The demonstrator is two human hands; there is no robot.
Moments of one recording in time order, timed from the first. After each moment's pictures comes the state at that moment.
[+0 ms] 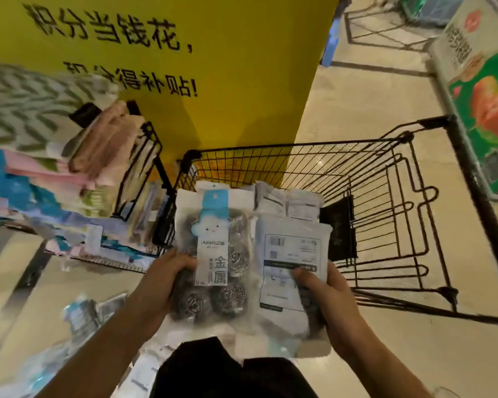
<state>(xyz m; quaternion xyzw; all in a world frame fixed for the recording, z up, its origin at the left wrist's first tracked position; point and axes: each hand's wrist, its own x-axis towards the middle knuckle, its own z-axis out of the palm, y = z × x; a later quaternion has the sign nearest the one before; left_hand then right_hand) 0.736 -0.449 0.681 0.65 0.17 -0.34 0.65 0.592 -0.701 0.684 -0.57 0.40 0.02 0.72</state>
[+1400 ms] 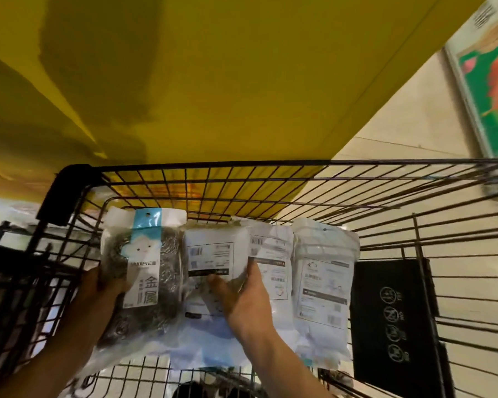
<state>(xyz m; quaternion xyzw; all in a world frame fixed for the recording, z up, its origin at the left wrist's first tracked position) 1.011 -0.528 0.350 0.79 0.23 -0.28 0.49 0.902 -0.743 0.369 -0.73 0.42 0.10 0.53</state>
